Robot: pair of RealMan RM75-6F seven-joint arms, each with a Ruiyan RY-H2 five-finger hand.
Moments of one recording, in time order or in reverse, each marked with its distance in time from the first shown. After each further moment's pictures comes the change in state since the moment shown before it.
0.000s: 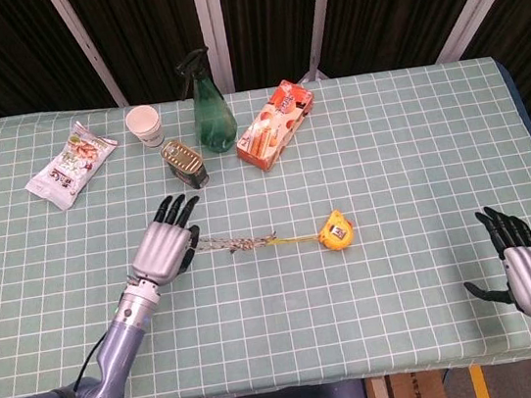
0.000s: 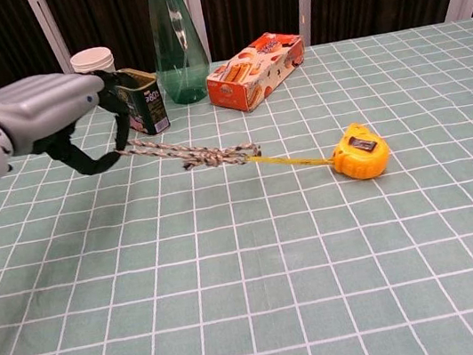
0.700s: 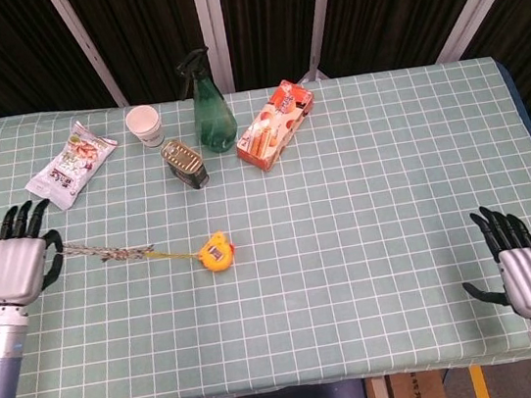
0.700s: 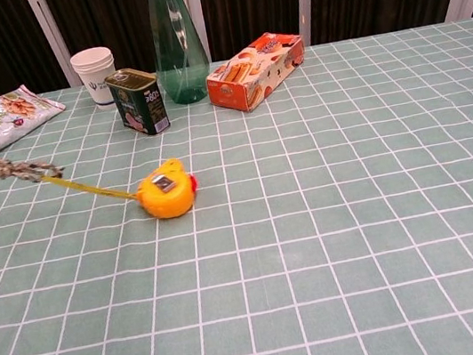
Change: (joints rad) left arm 0.271 0.319 0.088 0.096 0.107 0.188 -0.311; right arm -0.004 -0.026 -0.011 0.030 -0.059 0.047 -0.065
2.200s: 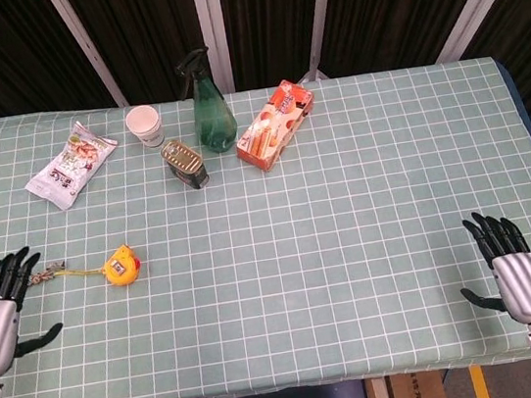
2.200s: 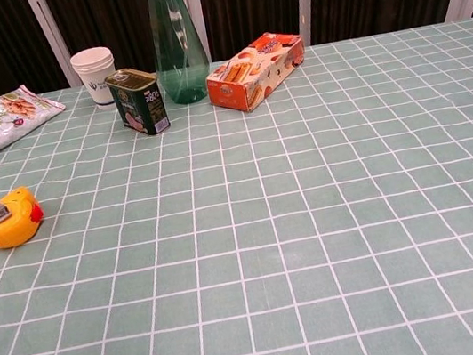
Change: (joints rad) left arm 0.288 0.092 0.080 -0.232 0.326 0.203 -0.197; right arm -0.001 0.004 -0.027 0.017 -0.060 0.011 -0.030
